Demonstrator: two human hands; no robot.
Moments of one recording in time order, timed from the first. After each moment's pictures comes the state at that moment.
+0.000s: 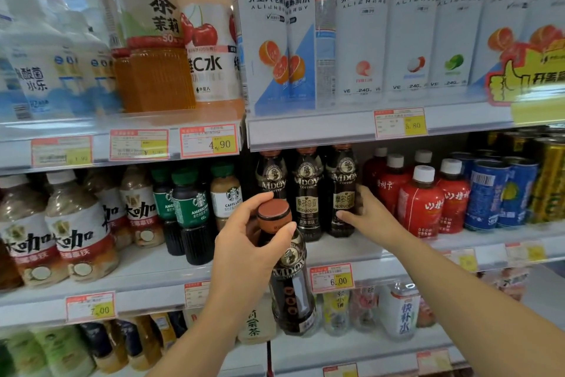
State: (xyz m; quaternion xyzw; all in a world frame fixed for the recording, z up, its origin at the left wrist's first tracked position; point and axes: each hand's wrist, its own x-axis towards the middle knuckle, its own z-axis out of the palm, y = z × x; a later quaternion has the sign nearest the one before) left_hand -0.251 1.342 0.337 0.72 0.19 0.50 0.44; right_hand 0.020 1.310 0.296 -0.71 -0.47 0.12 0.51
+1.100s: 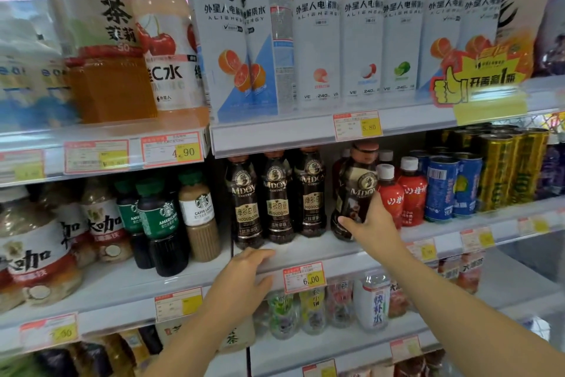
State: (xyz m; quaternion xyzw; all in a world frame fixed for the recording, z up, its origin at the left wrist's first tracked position) left_hand -0.219 1.375 0.283 0.94 0.23 0.20 0.16; right_hand -0.005 1.240 0.309 -0.74 -0.37 -0.02 0.56
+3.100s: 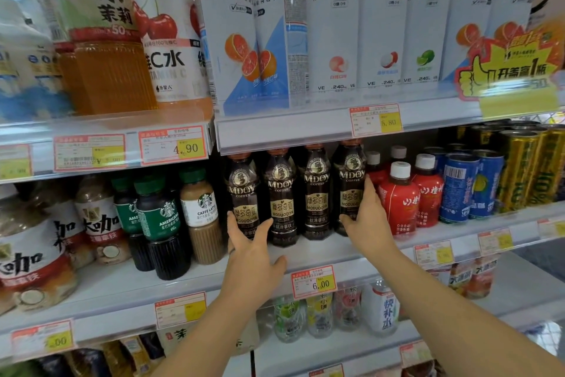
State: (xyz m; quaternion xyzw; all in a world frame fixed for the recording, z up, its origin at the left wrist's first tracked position) left_hand -0.192 1.383 0.290 0.88 0.34 0.25 0.21; right_hand -0.006 1.280 0.303 -0.76 -0.37 -0.05 0.54
